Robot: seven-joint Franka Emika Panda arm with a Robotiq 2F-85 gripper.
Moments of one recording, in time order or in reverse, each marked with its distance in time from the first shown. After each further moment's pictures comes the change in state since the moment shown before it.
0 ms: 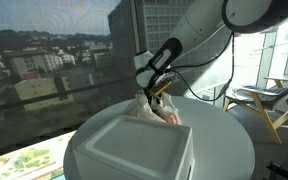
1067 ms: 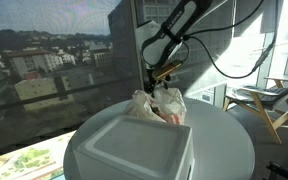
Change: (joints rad) arm 0.099 -0.429 -0.048 -0.425 -0.079 0.007 0.289
